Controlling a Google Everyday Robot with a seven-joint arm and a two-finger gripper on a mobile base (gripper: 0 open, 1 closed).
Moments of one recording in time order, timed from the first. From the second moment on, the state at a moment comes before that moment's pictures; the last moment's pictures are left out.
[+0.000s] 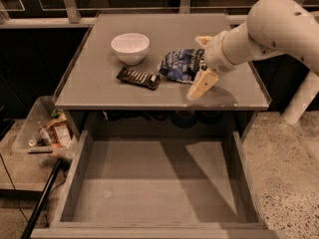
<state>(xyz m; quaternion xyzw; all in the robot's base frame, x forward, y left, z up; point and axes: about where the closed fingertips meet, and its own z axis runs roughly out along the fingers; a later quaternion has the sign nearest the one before) 0.660 -0.123 0.870 -0.62 0.68 0.00 0.39</state>
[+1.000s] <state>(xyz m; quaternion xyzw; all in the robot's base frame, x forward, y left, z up) 0.665 -0.139 0.863 -0.61 0.69 -0.02 0.39</state>
